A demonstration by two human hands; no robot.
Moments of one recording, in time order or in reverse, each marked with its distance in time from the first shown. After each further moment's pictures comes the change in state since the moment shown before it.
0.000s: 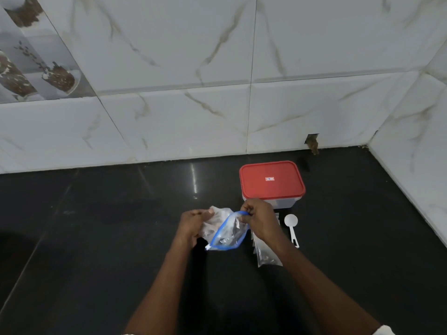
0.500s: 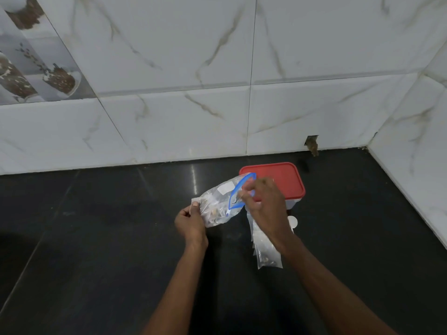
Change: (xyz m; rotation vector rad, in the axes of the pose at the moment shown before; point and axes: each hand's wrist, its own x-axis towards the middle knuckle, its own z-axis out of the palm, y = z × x) left_hand -0.010 0.001 0.028 -0.351 0.438 0.258; right_hand -0.004 -0.042 -0.023 -0.101 0.333 -0.217
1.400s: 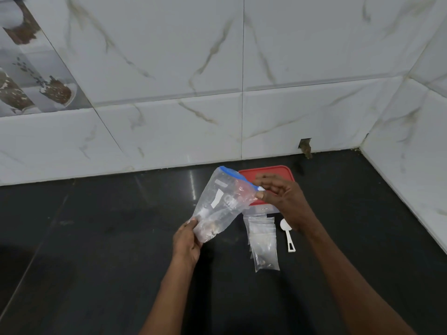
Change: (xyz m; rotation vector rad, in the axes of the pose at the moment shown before) left_hand -0.005 0.003 -0.027 -0.175 -0.279 -0.368; right_hand 0.017 0.014 -0.066 0.660 -0.282 0.164
